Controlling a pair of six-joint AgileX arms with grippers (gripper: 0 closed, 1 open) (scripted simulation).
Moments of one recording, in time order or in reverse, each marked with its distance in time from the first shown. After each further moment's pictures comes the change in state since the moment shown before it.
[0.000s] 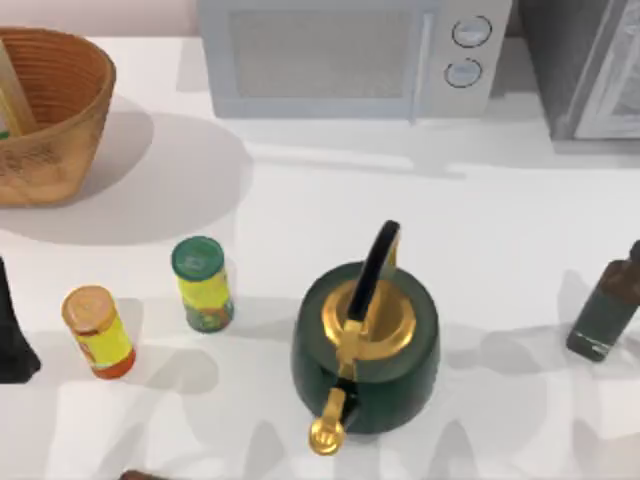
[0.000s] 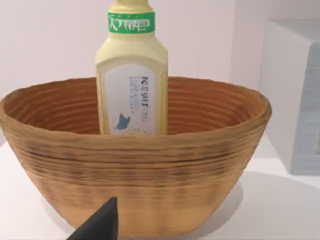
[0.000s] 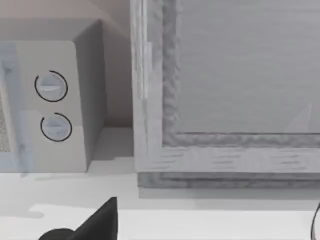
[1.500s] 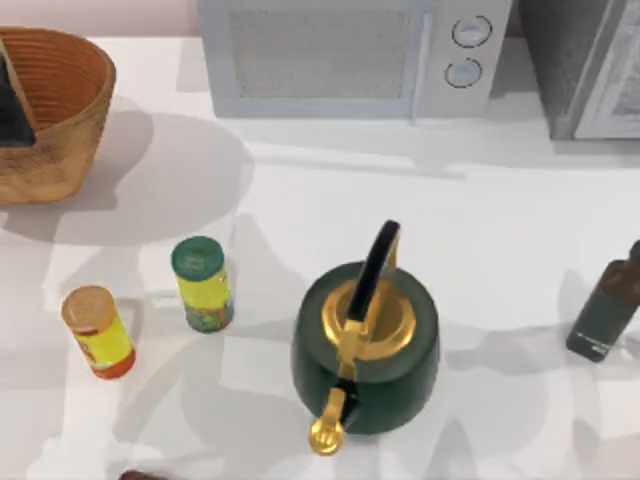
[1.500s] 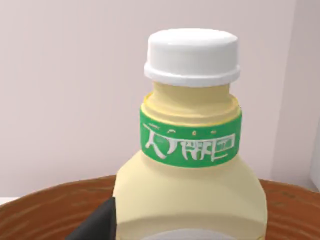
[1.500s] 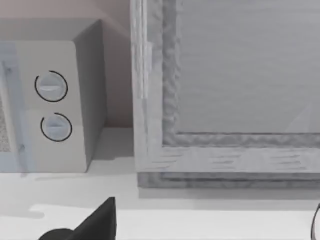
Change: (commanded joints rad) left arm 0.151 1.596 0.539 1.055 0.179 0.012; right arm 0.000 0.000 0.000 0.000 0.000 0.000
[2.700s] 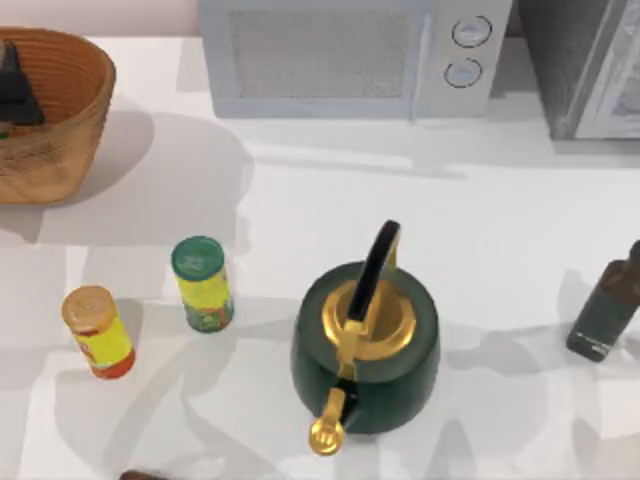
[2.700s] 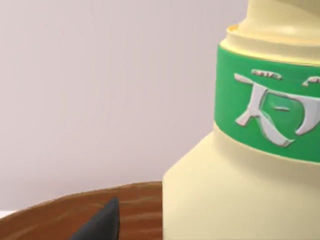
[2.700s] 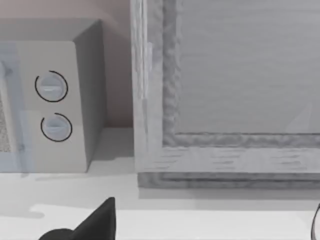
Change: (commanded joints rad) left arm 0.014 0.396 0.223 0.163 0.019 0.001; right arm 0.000 0.000 0.000 0.000 0.000 0.000
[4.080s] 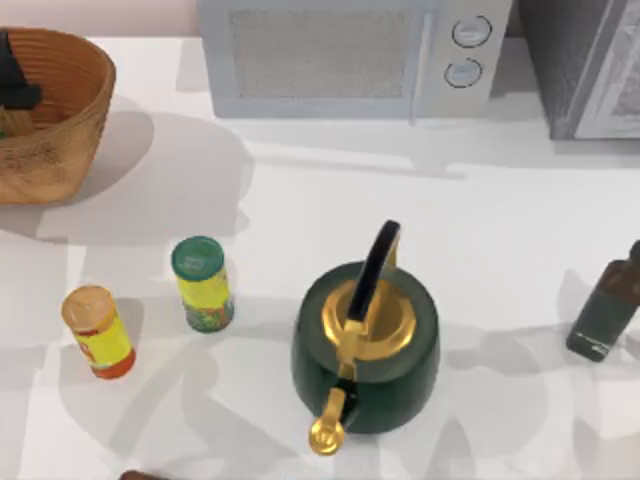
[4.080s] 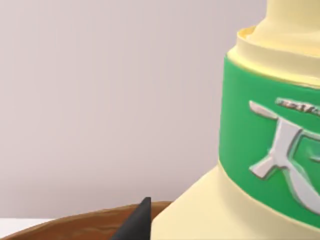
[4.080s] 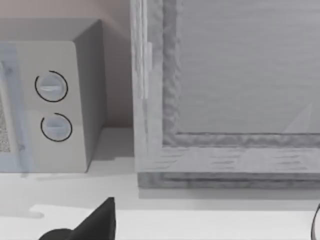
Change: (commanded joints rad) left arm -0.011 0.059 0.100 -0.041 -0.010 -0.001; right arm 0.000 0.000 0.000 0.000 0.000 0.000
